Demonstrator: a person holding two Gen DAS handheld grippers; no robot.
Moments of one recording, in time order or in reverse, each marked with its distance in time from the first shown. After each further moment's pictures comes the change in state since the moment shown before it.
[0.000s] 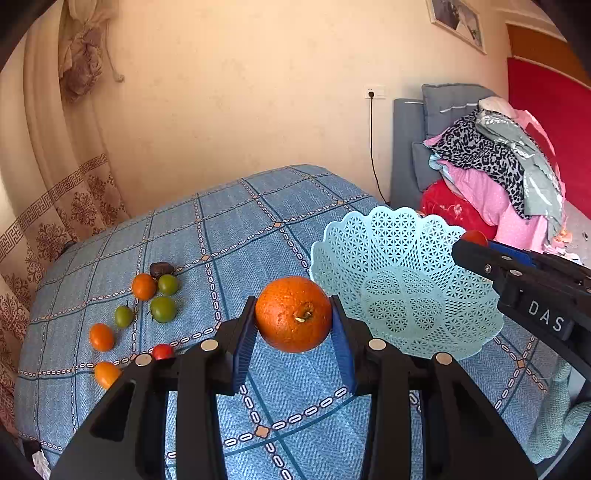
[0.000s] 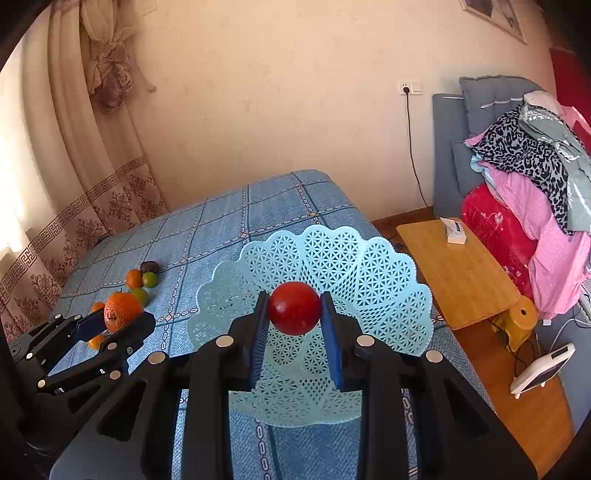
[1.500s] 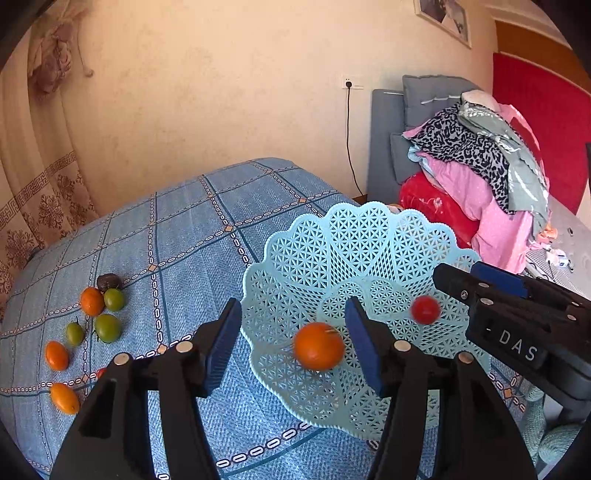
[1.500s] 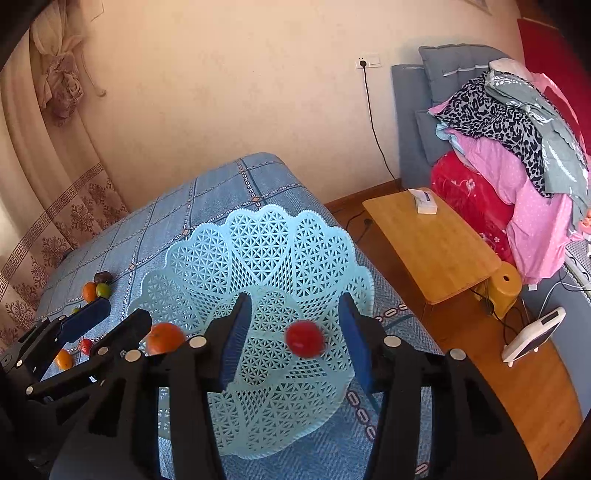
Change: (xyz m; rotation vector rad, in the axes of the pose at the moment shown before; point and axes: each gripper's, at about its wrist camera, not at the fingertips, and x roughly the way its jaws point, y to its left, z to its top) left arm 0.044 -0.030 0.019 0.006 0.034 -0.089; right arm 0.034 -0.043 -0.001 0.096 0.058 -0.096
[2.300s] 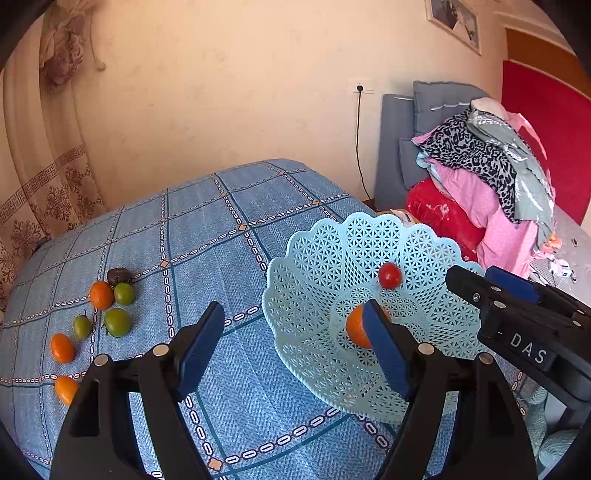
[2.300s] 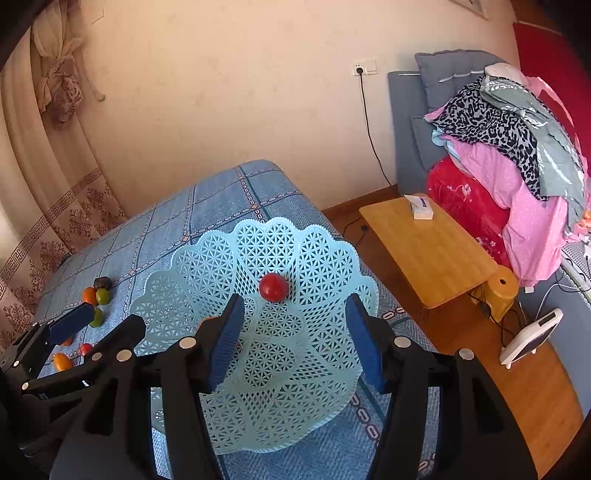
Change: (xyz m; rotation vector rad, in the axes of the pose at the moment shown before) left arm -0.005 0.011 0.000 -0.032 -0.004 0.022; right arm -0.007 0.000 -0.001 0.006 -0.023 -0.012
